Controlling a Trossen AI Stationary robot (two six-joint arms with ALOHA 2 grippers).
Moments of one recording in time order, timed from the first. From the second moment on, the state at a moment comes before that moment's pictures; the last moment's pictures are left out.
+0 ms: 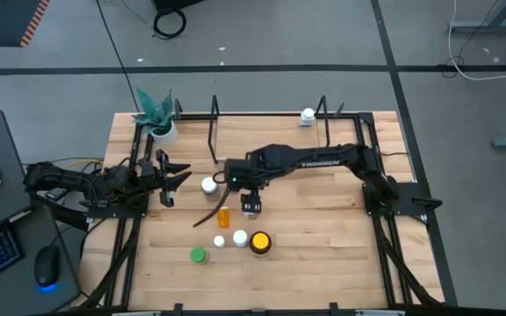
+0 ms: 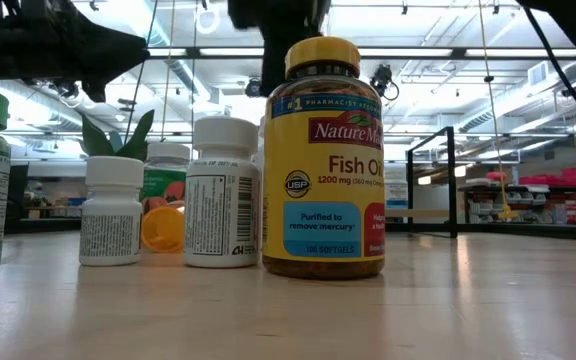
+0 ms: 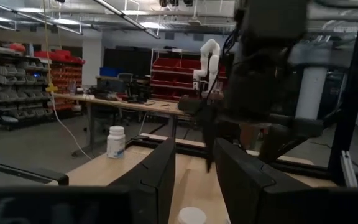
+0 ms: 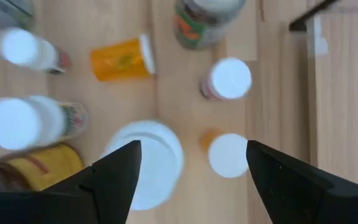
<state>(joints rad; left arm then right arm) -0.13 0.29 0.03 0.52 -0.40 -0.03 0.05 2.15 2.15 -1.22 0.08 0.11</state>
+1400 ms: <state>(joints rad) -0.13 0.29 0.03 0.47 -0.40 -0.26 0.38 2.15 1.96 -0.99 0.09 0.22</state>
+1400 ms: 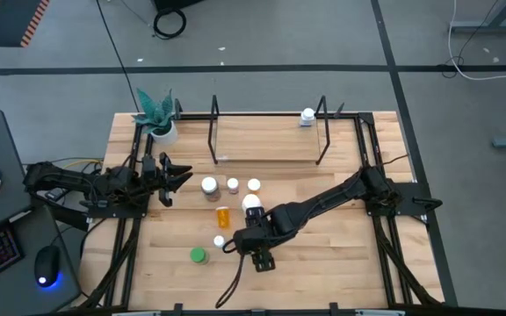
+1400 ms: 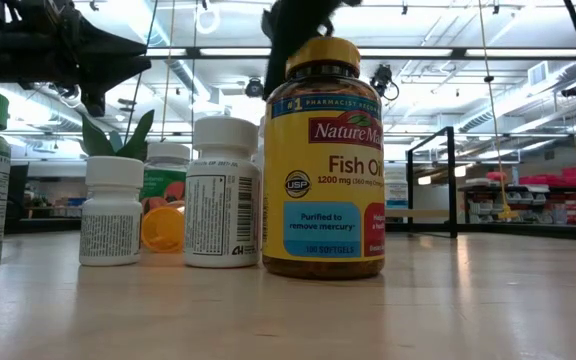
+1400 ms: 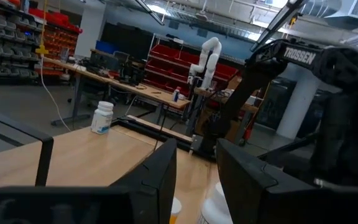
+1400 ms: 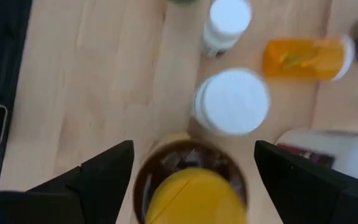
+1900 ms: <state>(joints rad) -0.13 0.29 0.03 0.47 -0.40 -0.31 0.38 2.15 1.93 -1.06 0.08 0.30</state>
